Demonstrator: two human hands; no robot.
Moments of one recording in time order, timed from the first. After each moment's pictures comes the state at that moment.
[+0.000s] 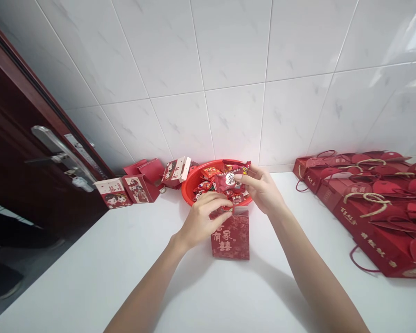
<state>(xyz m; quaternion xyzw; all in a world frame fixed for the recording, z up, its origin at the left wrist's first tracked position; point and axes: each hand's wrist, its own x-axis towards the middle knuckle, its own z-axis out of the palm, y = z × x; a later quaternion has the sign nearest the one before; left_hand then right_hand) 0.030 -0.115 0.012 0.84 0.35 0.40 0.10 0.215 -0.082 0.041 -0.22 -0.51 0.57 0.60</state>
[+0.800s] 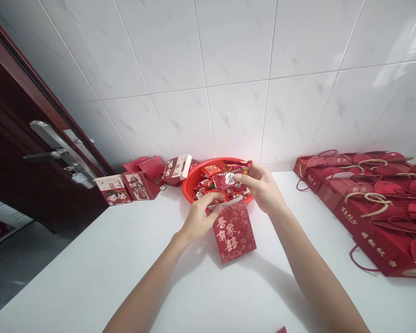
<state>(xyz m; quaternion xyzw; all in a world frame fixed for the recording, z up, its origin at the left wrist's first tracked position) 0.019 -0.103 -0.013 0.78 0.42 0.41 0.21 0.214 -0.078 0.033 -0.22 -0.54 0.55 0.60</state>
